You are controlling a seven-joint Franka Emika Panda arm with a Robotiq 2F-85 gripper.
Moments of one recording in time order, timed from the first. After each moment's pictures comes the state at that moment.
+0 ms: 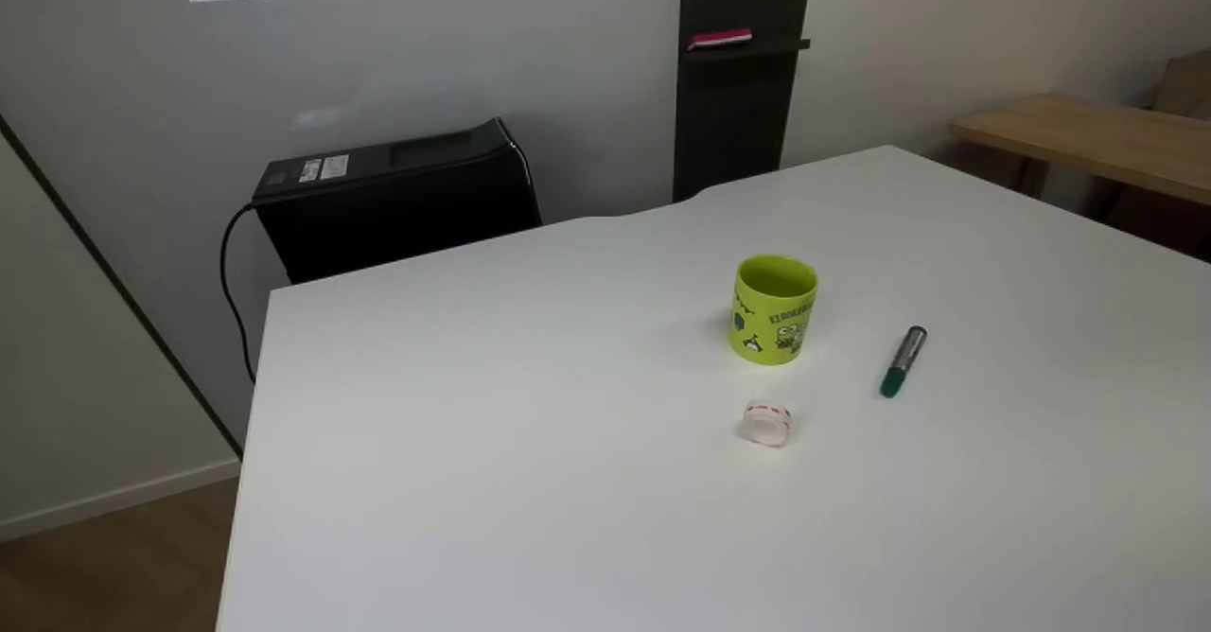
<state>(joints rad) -0.25 -0.42 -0.08 -2.36 -0.31 1.99 0.23</state>
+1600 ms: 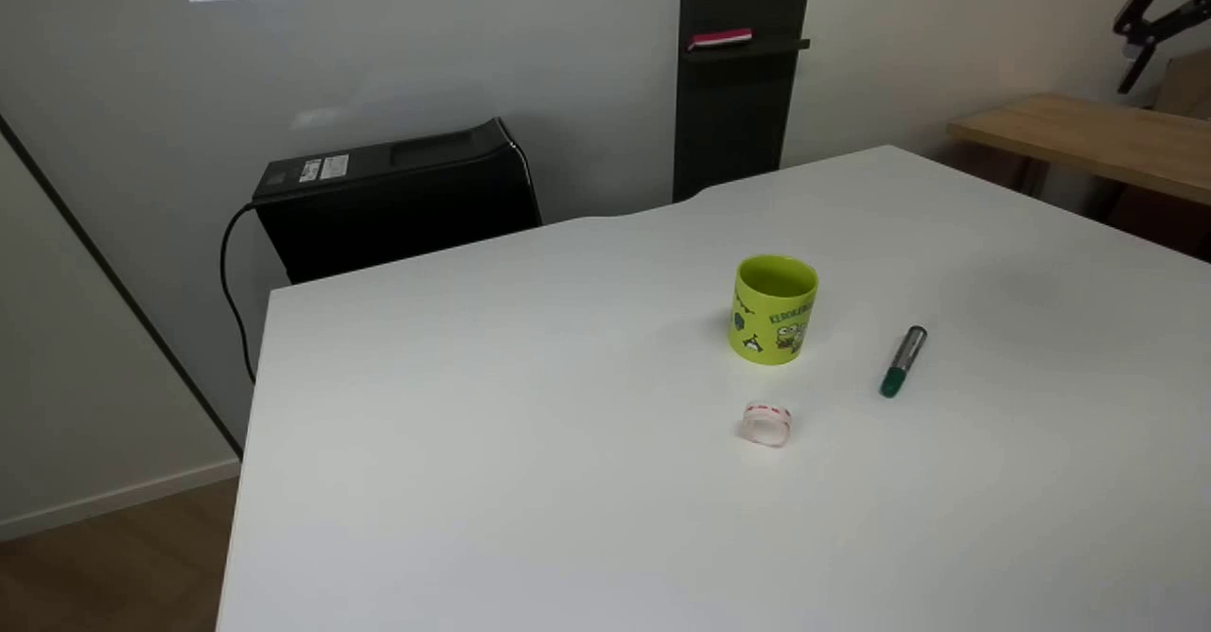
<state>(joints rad) -0.26 -0.06 -0.05 -2.40 -0.07 2.49 0.82</state>
